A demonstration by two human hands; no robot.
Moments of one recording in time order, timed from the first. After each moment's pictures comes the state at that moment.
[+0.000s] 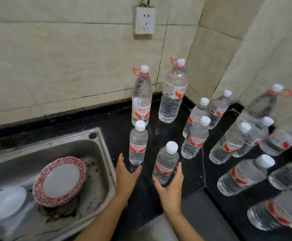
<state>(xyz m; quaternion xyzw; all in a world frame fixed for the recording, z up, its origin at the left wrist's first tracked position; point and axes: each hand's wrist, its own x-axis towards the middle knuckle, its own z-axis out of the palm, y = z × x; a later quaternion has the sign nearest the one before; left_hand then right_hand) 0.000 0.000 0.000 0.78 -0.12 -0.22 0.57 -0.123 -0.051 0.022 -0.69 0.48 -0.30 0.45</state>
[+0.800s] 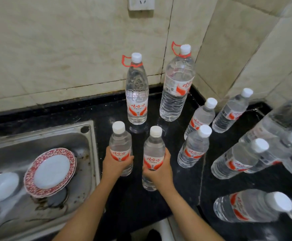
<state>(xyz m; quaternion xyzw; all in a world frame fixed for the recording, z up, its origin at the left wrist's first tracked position) 0.031 -0.065 0.007 0.81 -0.06 -0.20 0.55 -0.085 -0.168 0.016 -0.71 0.39 -0.16 0.57</state>
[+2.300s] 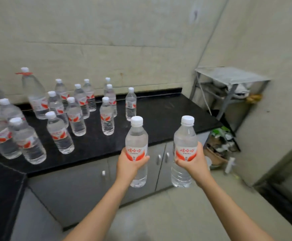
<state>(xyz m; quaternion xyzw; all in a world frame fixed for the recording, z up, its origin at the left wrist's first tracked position) -0.379 0.133 0.112 0.40 -0.61 -0.59 0.34 -0.525 0.267 0.139 -0.32 0.72 -0.59 0.17</state>
